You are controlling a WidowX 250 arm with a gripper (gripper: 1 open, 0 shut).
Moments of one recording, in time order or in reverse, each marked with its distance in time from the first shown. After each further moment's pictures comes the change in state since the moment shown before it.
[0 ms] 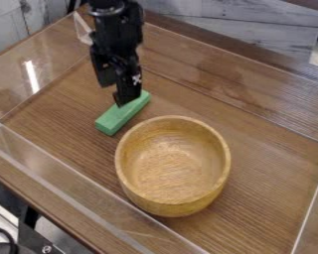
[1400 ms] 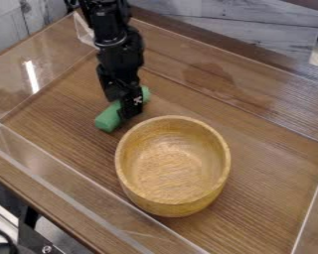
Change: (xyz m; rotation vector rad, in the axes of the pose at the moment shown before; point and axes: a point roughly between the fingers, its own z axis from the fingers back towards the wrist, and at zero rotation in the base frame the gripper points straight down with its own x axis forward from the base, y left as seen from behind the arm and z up) arm 0.008 0.013 -0.049 -0.012 -0.040 -0.029
